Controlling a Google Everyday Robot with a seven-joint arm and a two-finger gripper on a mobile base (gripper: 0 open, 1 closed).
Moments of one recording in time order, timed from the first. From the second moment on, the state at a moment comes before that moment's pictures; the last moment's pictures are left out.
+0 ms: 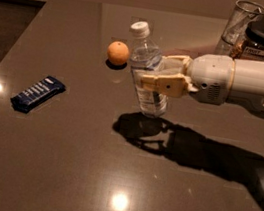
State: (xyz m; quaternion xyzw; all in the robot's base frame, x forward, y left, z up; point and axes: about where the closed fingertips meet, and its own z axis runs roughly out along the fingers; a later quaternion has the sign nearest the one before) arm 0.499 -0.040 0.962 -0.45 0.63 0.40 0.48
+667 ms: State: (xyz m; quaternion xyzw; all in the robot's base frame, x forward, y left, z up) arm 0.491 -0.048 0.952 -0.42 0.57 0.44 0.55
